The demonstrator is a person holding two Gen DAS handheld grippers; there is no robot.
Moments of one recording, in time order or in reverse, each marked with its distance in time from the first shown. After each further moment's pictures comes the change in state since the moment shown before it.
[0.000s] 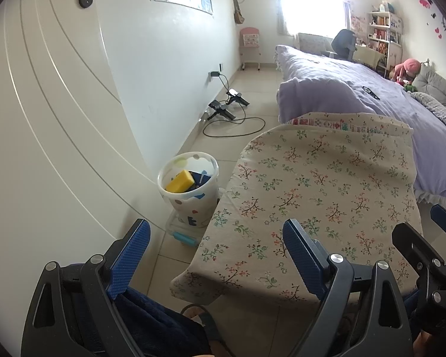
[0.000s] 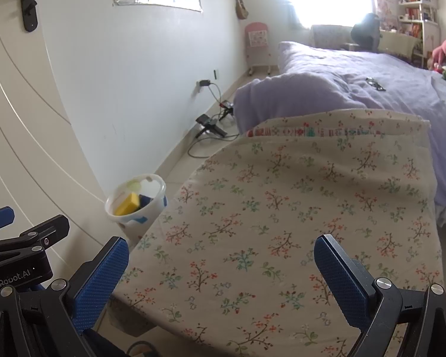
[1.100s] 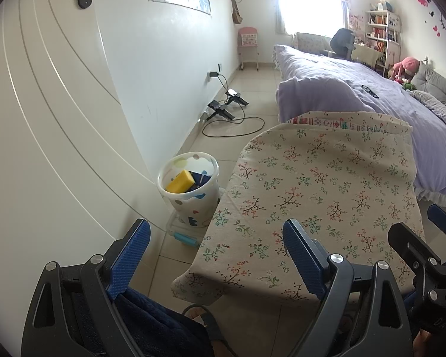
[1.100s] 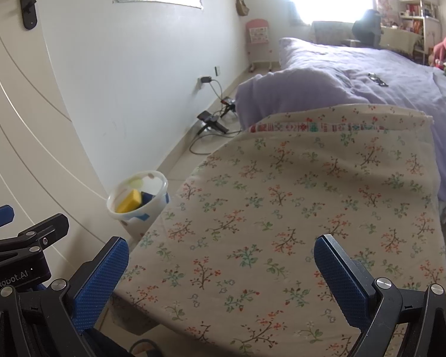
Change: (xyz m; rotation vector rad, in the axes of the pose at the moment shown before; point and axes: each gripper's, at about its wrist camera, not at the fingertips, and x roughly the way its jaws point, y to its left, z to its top) left arm 0.000 0.002 0.000 0.010 -0.002 -0.002; right arm 0.004 0.002 -0.004 0.006 0.013 0.010
